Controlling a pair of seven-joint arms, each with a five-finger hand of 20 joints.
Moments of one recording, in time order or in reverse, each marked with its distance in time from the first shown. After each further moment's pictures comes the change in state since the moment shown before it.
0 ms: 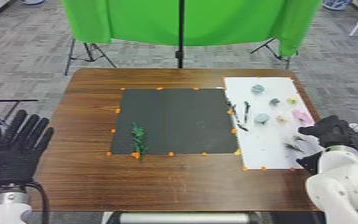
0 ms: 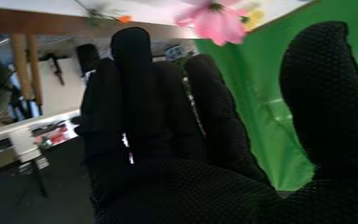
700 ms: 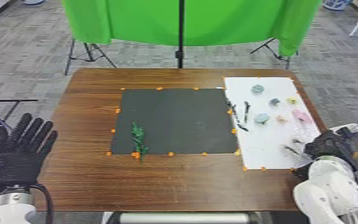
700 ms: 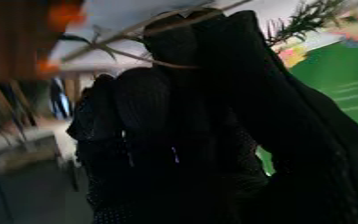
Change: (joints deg) left arm -0.1 -0.4 1.1 -0.5 0.5 2.2 -0.6; right arm -0.9 -2.6 -2.5 0.4 -0.9 -0.1 6.9
